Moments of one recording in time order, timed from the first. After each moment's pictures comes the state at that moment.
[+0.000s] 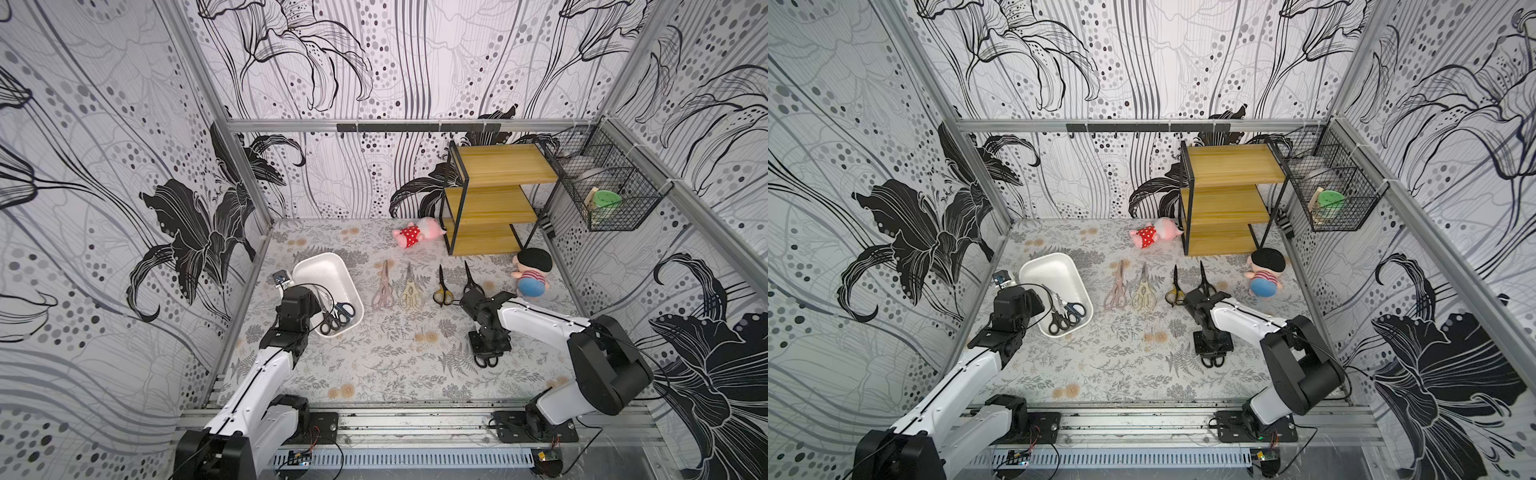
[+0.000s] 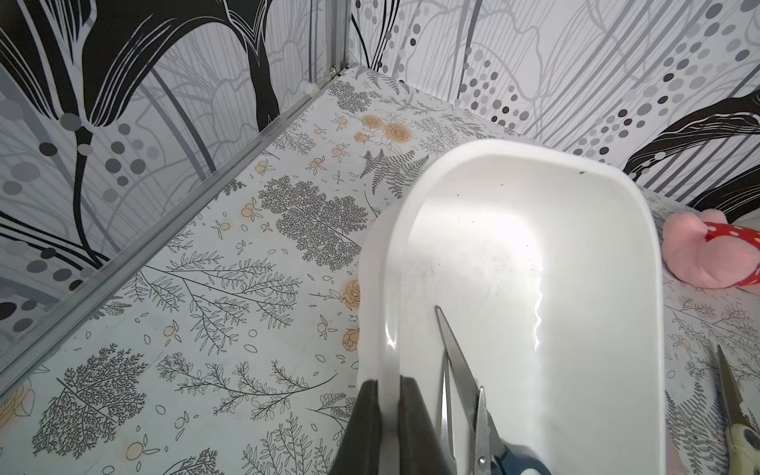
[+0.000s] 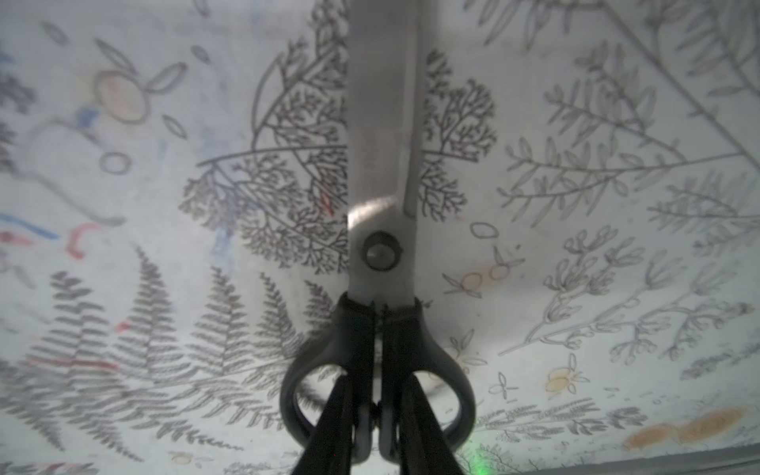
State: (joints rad) left arm -0.10 0.95 0.49 -0.09 -0.36 -0.45; right arm 0.55 1.54 0.83 -0.97 0.06 0.46
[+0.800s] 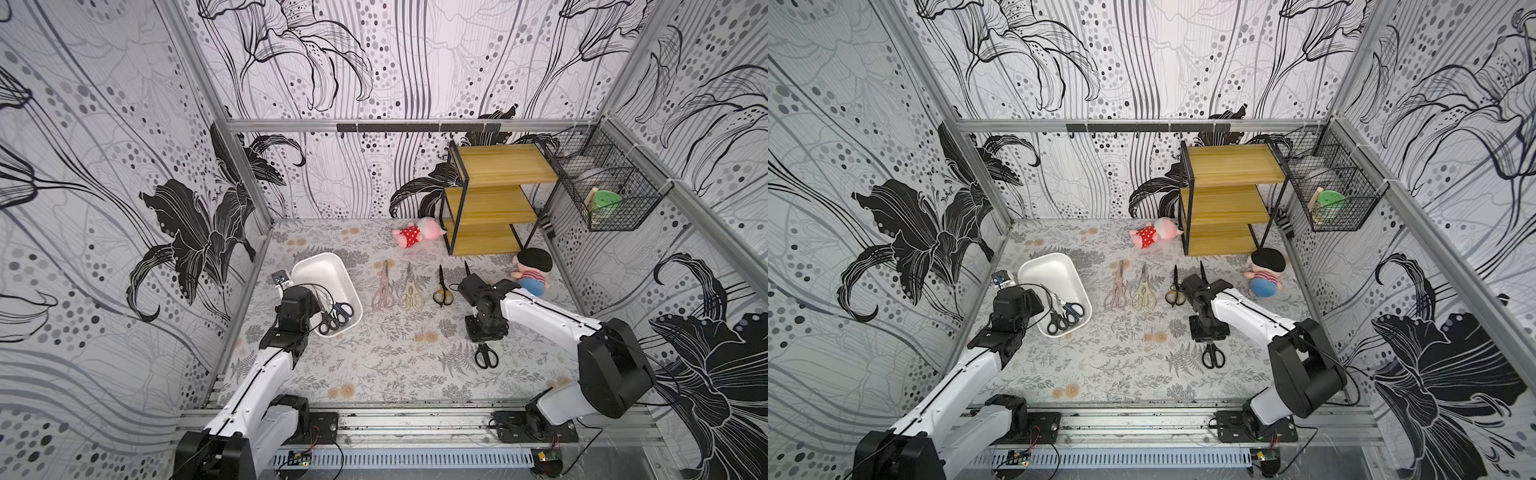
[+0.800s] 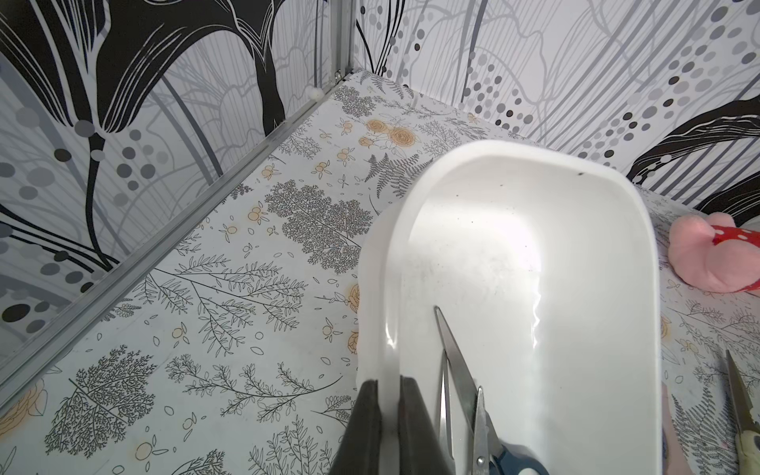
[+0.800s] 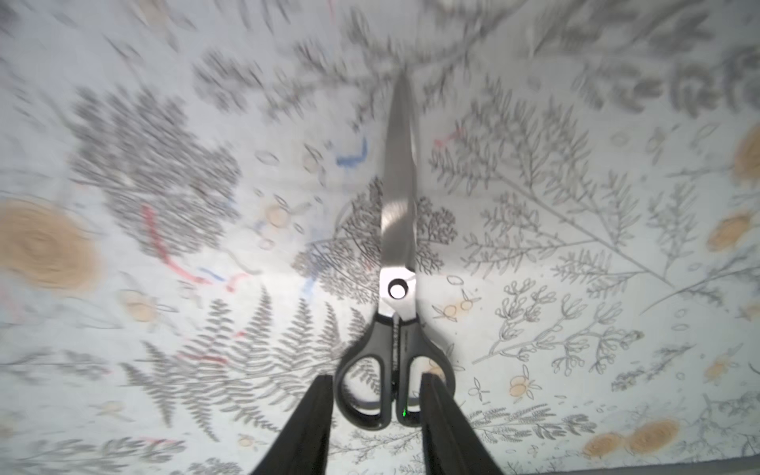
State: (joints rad) left arm -0.10 0.95 0.49 -0.09 -0.38 -0.44; right arm 0.54 1.51 1.03 -1.01 0.10 0.45
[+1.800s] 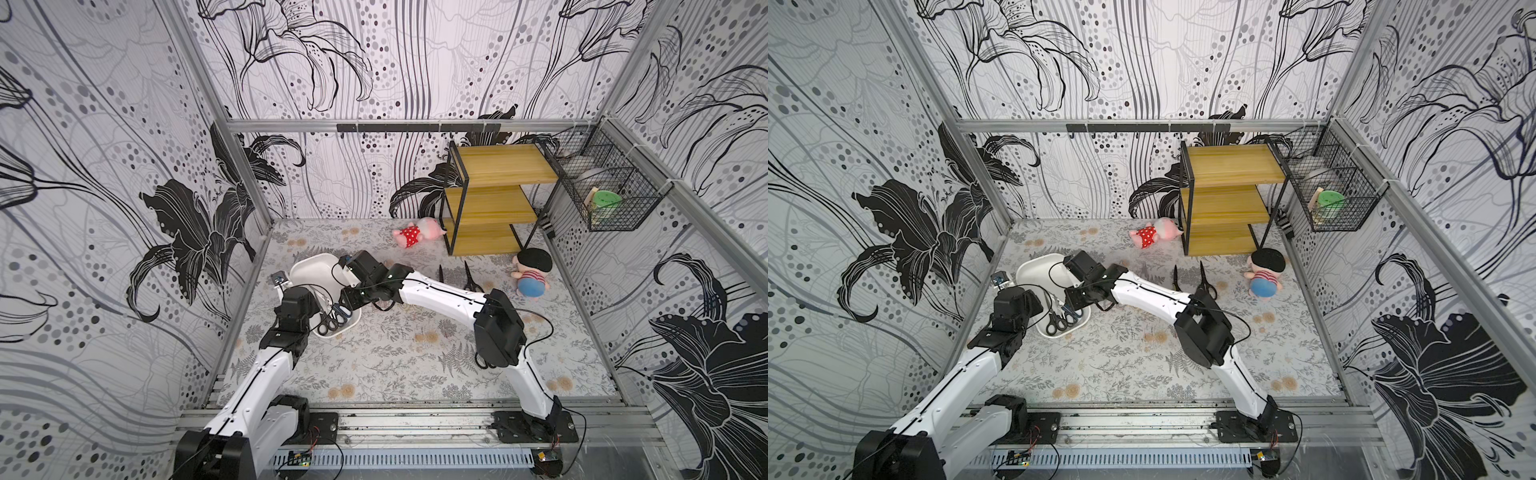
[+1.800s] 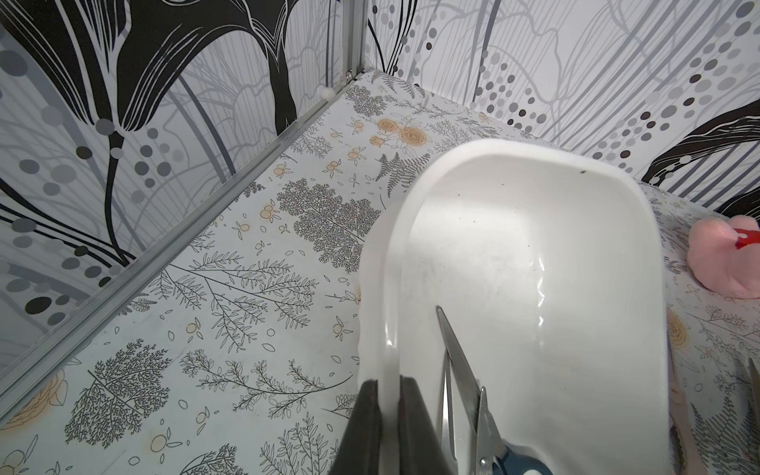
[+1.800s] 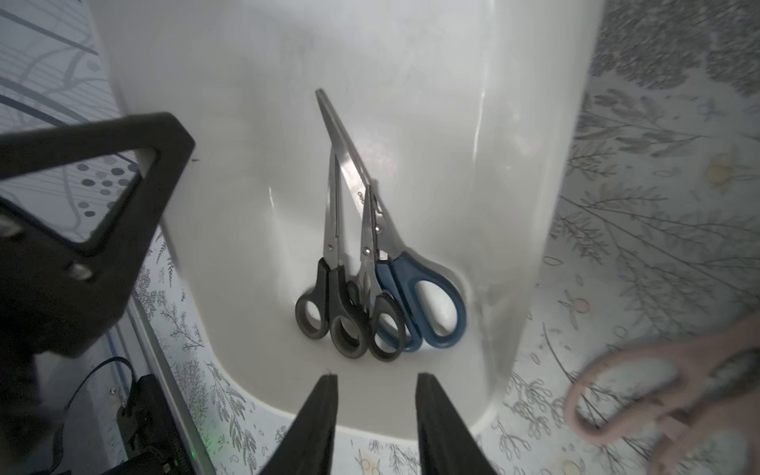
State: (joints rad) left arm -0.10 0.95 0.49 -0.10 -0.40 -0.45; right arm 0.98 2.25 1.98 -0.57 -0.19 0.40
